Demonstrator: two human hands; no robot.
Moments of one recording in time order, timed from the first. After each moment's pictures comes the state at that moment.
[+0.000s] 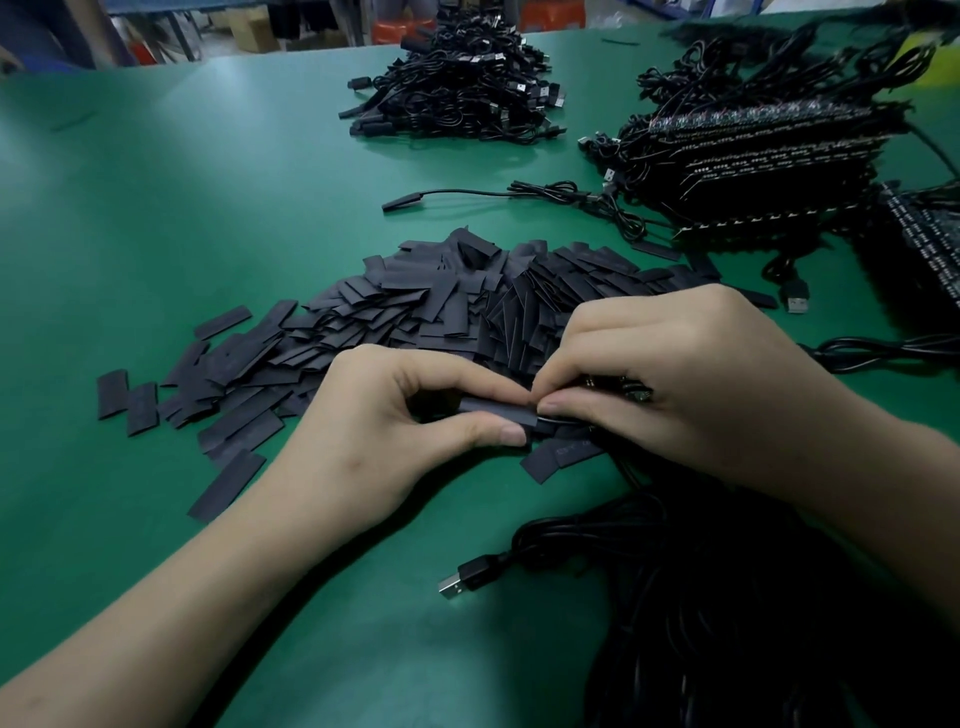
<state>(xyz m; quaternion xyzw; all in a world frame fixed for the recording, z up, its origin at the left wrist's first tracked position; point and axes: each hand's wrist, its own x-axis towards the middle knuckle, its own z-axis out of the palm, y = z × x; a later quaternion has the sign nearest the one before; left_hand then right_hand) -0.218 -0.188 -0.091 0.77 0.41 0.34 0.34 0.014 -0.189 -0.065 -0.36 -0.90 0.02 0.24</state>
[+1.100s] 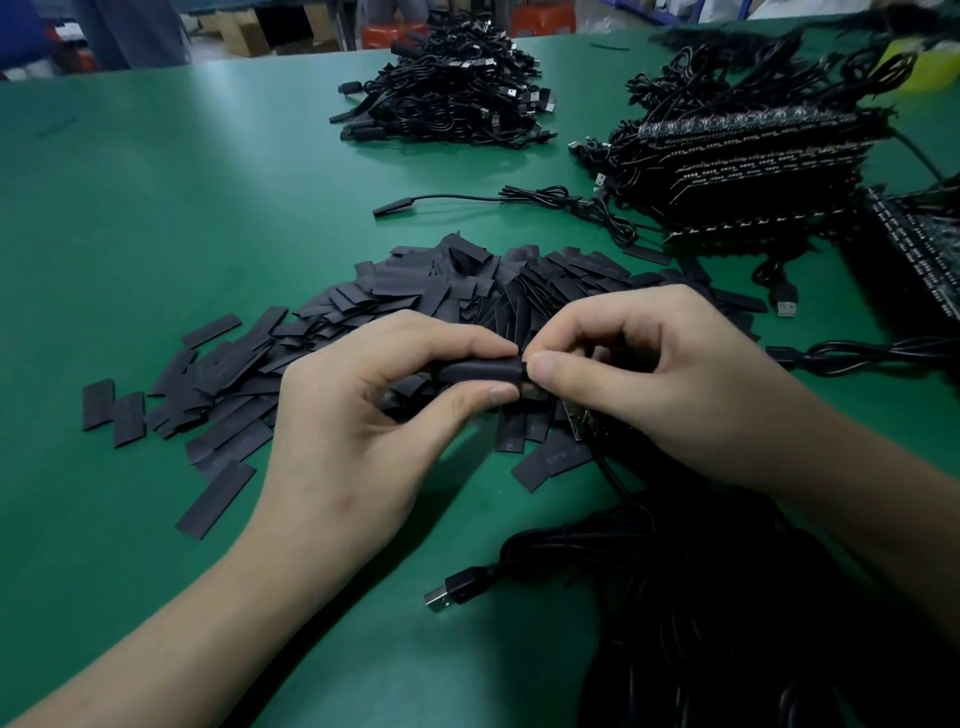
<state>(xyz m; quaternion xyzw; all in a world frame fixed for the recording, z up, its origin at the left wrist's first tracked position) -0.210 -0.195 -0.090 0.77 0.39 0.47 0.17 0.007 -0.190 -0.069 -0.43 -0.73 0.39 0.35</state>
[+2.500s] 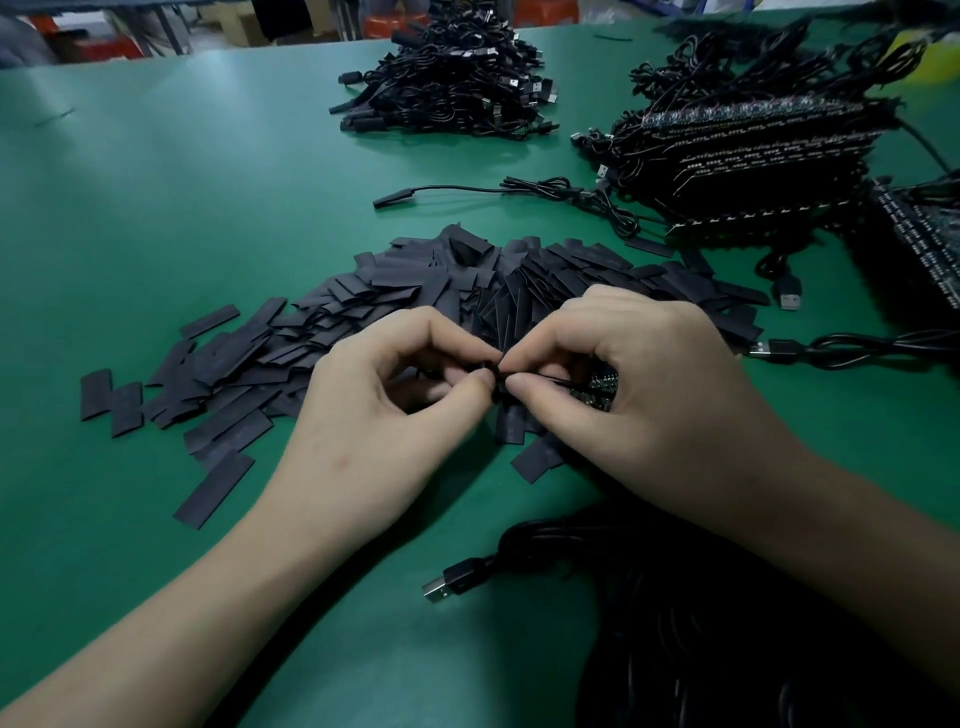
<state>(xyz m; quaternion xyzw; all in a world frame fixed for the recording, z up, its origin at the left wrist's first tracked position) -0.204 -0.193 -0.093 0.68 0.44 0.44 0.38 -0.010 -0.198 -0.081 -0.45 -0.81 0.10 0.36</state>
